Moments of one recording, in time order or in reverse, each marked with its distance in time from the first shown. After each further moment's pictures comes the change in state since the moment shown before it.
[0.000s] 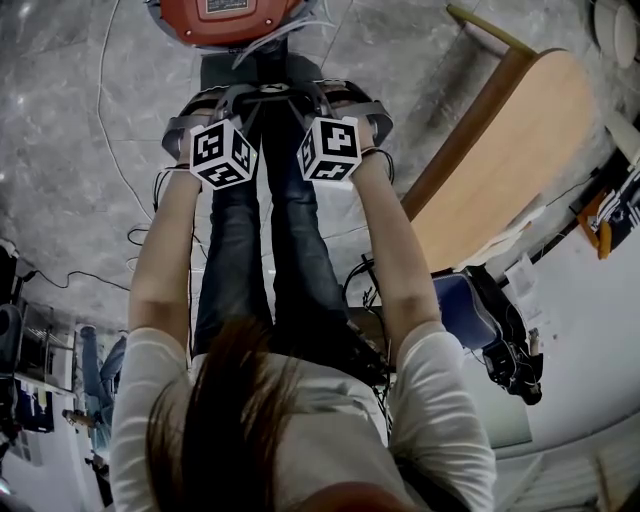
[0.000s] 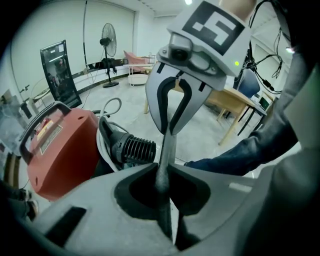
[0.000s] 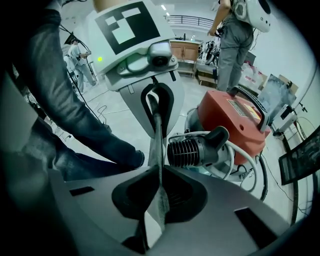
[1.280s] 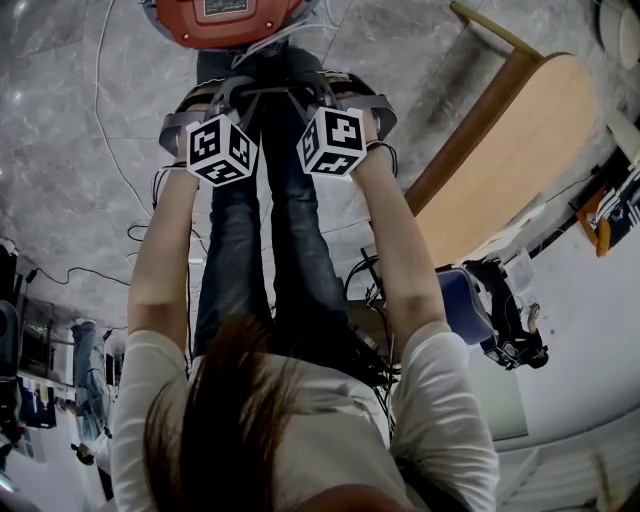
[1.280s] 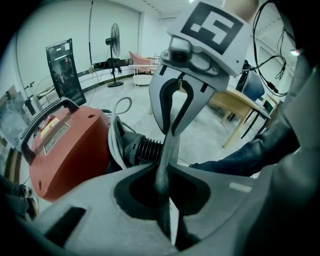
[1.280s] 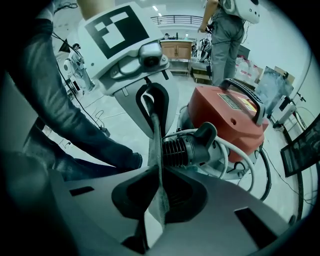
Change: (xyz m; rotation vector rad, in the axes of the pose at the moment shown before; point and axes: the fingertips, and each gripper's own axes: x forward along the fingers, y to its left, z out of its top) left arm 0.002 0.025 0.003 -0.036 -0.013 0.028; right arm 0.003 -0.024 0.000 0.063 -0.007 0.015
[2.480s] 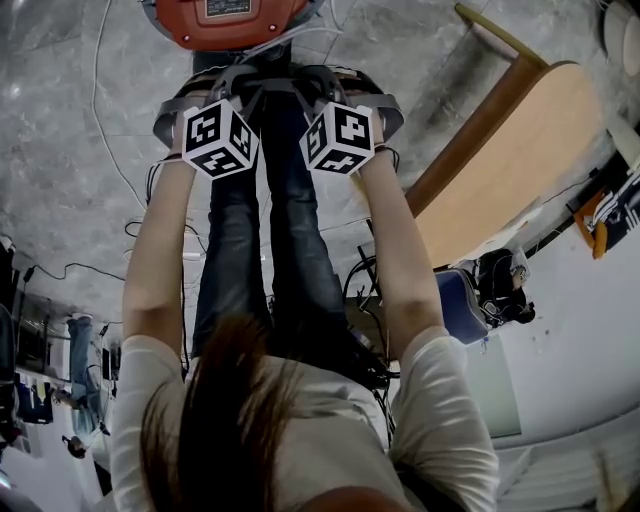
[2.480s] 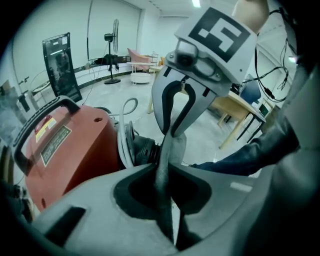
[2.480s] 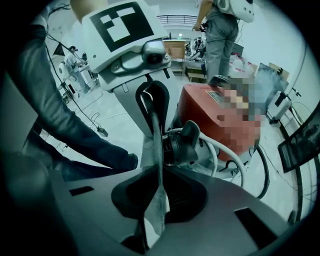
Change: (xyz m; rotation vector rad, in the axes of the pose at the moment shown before) left arm 0.002 0.022 0.009 -0.008 0.016 -0.064; right arm 0.000 -0.024 -0.002 0.053 0.000 -0.021
